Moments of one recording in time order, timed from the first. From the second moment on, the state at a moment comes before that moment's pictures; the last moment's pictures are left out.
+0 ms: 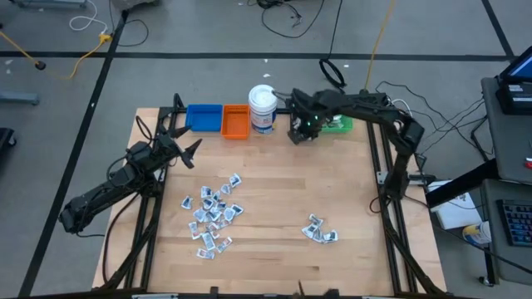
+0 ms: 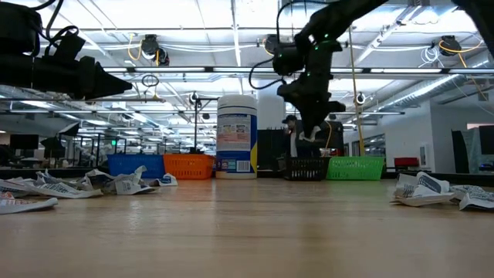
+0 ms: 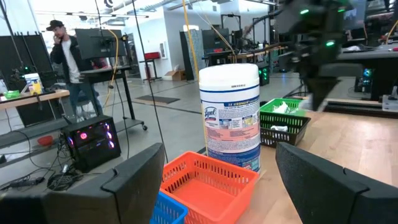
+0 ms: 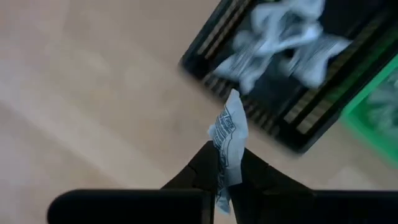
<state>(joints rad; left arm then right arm) 0.62 0.02 0.02 0.07 -0.05 0.13 -0.56 1.85 1.53 -1.05 -0.06 0.39</state>
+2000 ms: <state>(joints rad) 0.62 0.02 0.02 0.07 -0.05 0.13 -0.11 1.51 1.17 -1.14 -0.08 -0.08</state>
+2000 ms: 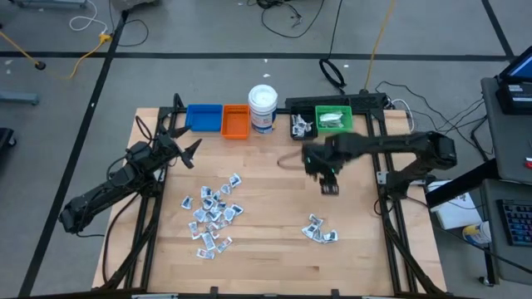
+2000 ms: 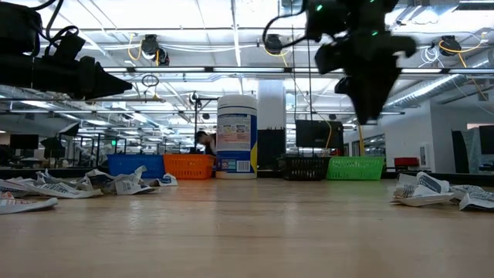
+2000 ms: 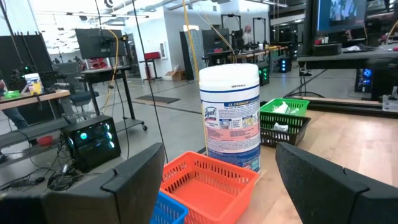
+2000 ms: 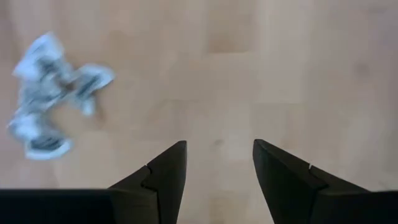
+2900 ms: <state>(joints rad) 0.62 0.02 0.02 0.07 -0.05 0.13 0.50 1.47 1.11 -0.99 -0.08 0.31</state>
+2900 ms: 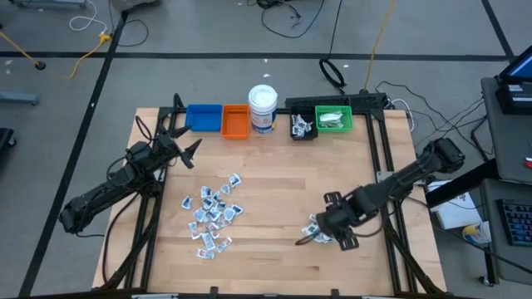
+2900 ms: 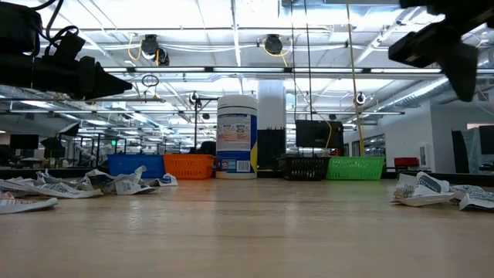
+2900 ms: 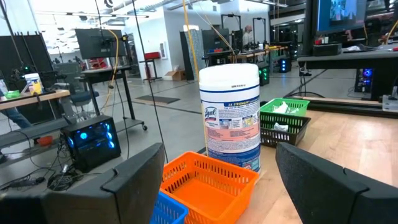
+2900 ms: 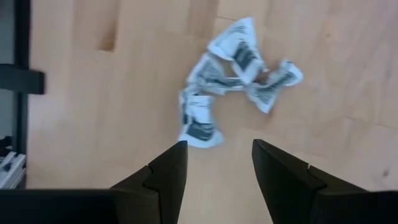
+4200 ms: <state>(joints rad) 0.62 0.02 0.02 0.07 -0.05 0.13 0.55 1.59 0.88 -0.57 -0.08 0.33</state>
